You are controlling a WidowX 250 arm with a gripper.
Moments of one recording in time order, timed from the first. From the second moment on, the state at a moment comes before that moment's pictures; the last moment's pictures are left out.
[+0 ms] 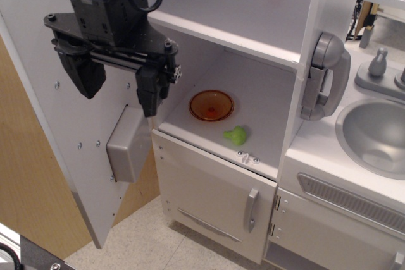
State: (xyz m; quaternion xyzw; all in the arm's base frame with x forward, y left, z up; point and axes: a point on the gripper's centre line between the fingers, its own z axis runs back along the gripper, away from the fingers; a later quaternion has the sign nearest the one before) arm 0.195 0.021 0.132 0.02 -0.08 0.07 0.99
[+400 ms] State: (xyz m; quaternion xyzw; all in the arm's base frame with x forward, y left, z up) arm 0.190 0.020 0.127 0.01 -0.06 0.07 1.00
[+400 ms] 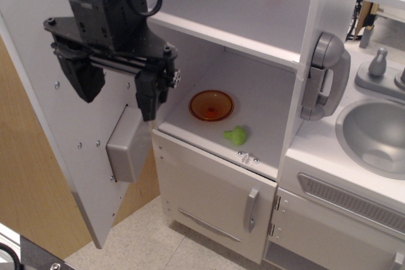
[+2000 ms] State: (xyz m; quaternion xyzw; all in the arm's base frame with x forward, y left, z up) arm 0.147 0.141 0.078 -0.02 -0.08 0.04 1.00
